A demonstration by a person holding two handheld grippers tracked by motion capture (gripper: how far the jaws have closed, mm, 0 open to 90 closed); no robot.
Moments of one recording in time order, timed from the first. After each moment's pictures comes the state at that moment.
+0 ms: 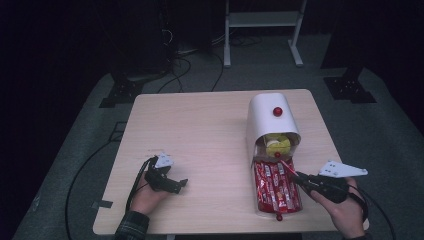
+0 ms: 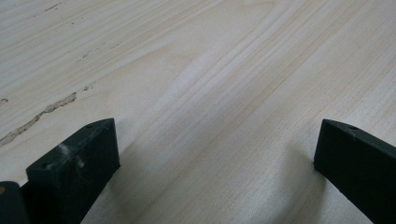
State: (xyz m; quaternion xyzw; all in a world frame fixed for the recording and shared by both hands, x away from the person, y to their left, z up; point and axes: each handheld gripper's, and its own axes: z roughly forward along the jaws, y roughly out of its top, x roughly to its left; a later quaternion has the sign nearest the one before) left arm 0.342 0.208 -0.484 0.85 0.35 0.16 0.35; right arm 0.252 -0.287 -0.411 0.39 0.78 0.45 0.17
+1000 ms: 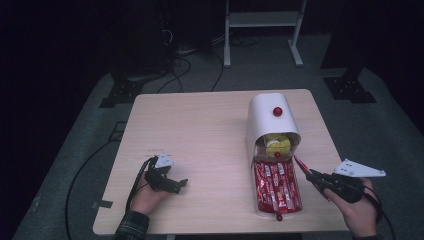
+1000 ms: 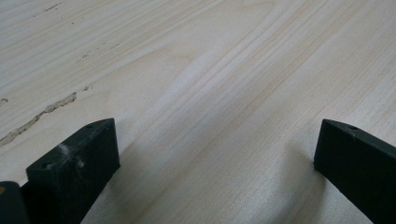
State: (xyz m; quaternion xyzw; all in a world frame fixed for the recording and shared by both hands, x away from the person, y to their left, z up) left arm 0.342 0.208 -0.484 0.85 0.35 0.16 0.35; right arm 0.249 -0.319 -0.410 0.42 0.76 0.45 0.20
